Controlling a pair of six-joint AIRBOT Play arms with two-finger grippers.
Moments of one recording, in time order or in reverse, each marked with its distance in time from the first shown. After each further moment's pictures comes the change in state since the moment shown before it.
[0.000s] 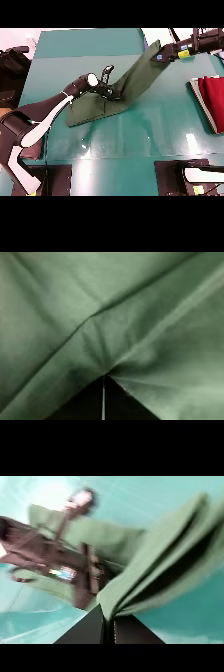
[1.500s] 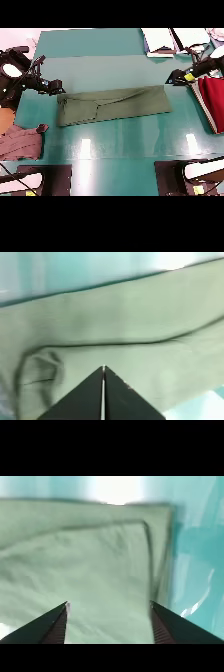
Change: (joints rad) left arm 0.607 0.493 -0.362 0.058 -0.246 0.147; right arm -0.282 -0.206 -0.198 -0.287 0.017 0.053
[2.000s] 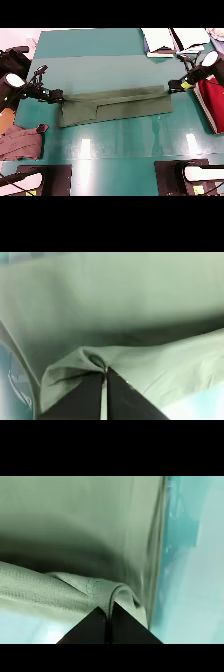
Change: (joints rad) left arm 0.005 0.053 -0.142 0.076 0.040 0.015; right arm 0.160 0.142 -0.135 -0.226 -0.073 0.090
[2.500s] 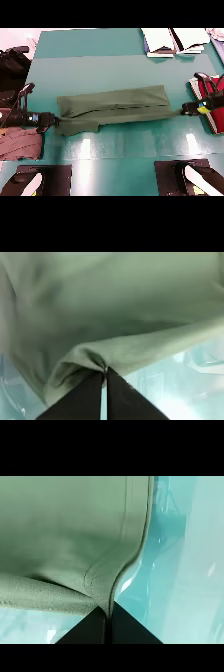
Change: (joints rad) left arm 0.000 0.529 -0.320 -0.003 -0.156 -0.068; right arm -0.089 0.472 -0.406 -0.057 0.065 -0.020
